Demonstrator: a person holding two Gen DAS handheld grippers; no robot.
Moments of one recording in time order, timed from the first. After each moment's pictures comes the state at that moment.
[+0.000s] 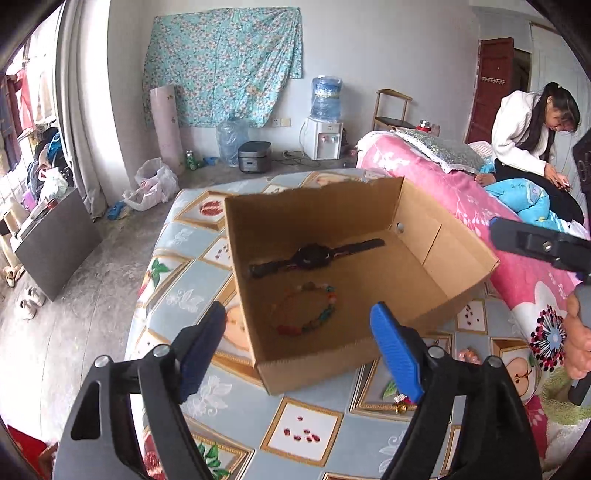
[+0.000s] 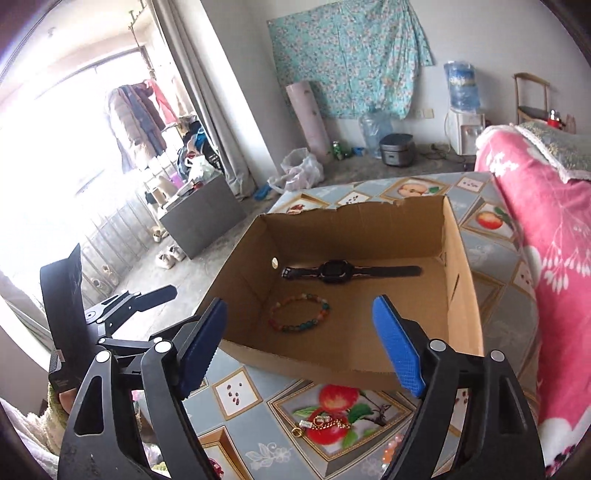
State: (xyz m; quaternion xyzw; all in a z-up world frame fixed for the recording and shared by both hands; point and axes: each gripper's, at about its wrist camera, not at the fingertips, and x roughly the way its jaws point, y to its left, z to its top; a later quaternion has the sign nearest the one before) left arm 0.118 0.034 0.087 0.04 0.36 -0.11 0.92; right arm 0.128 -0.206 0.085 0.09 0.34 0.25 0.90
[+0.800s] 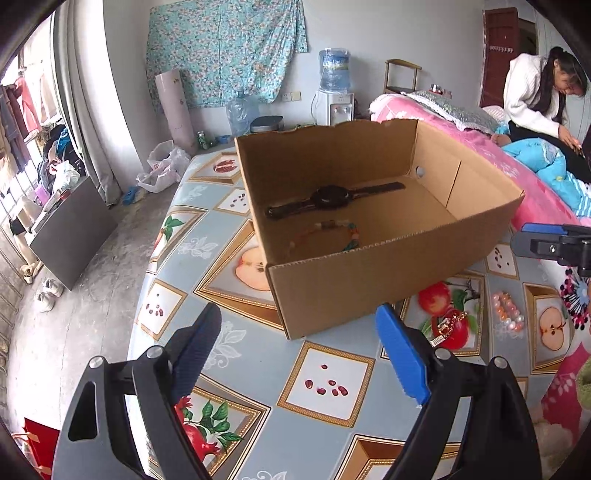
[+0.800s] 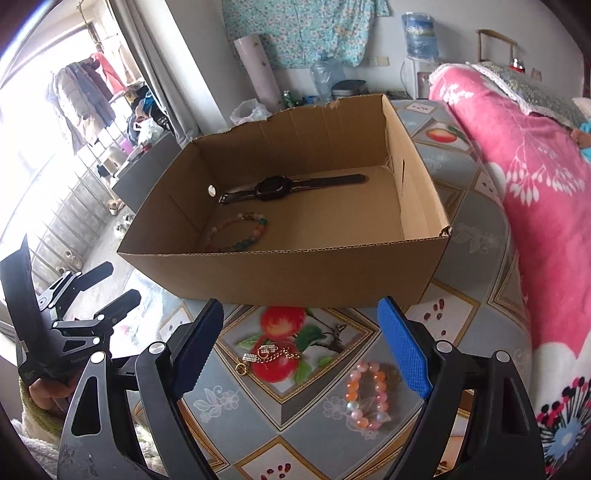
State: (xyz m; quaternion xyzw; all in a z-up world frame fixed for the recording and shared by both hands) left arm 0.097 0.036 0.037 0.08 0.40 -0.08 0.91; right arm 0.121 -0.221 0.015 0.08 0.45 0.17 0.87
